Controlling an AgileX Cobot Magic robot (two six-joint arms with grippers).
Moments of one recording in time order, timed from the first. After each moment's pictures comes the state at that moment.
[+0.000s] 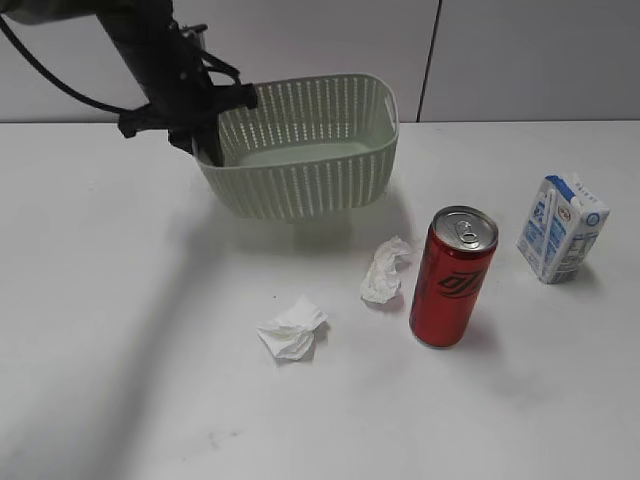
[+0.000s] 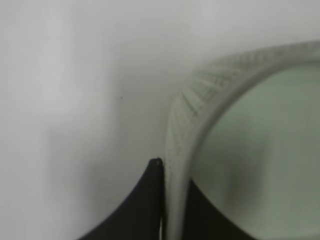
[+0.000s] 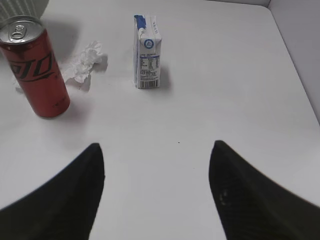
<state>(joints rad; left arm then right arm) -0.35 2.26 -1.98 -0.22 1.12 -0.30 0.05 0.00 -0.41 0.02 0.94 -0.07</state>
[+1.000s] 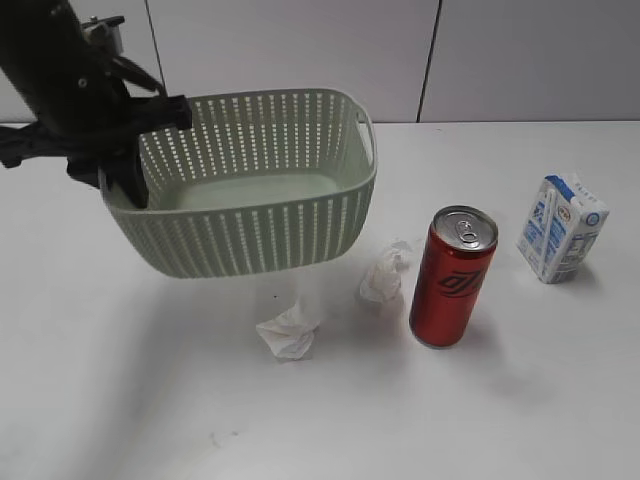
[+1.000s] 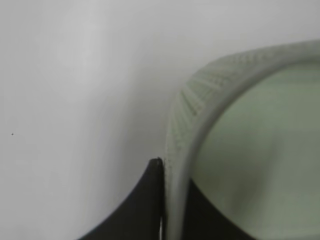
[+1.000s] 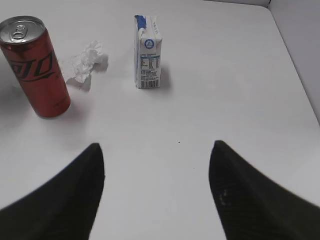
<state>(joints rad) -0.40 1.74 -1.35 -0.13 1.05 -0.45 0.05 0.00 -0.41 0.02 0.94 -0.07</state>
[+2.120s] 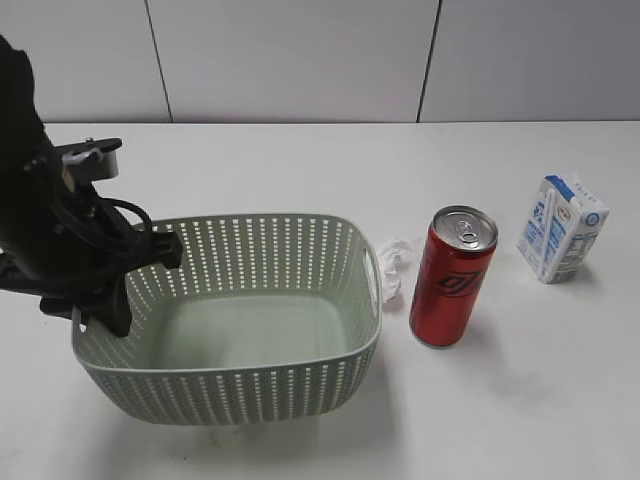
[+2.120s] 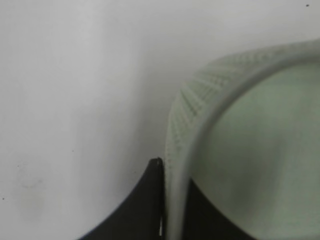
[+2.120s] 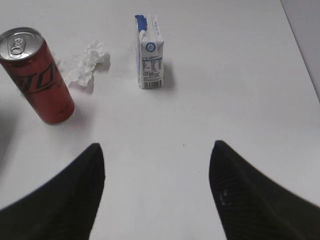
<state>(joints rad) -0.51 1.59 -0.95 -0.14 0.91 -0.47 0.05 0.28 -0.52 0.02 0.89 -0.04</state>
